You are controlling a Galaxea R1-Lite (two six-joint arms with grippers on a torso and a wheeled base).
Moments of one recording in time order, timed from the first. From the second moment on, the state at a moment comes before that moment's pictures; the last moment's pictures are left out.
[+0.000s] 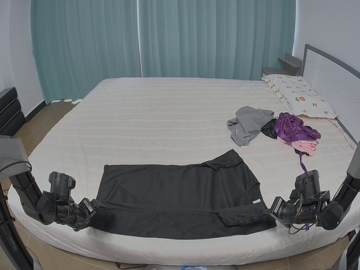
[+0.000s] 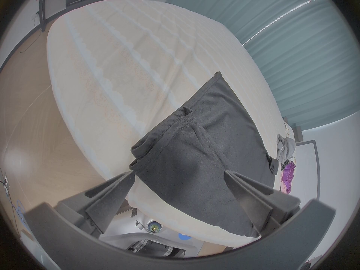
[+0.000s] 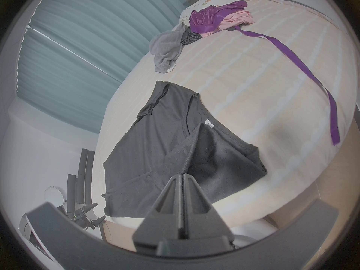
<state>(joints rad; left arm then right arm) -0.02 2.03 -0.37 -0.66 -0.15 -0.87 0.32 1.94 -0.27 -0.84 0.10 0.90</state>
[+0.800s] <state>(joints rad) -0.02 2.03 -0.37 -0.66 -0.15 -0.87 0.28 2.05 -0.27 -0.78 0.10 0.71</state>
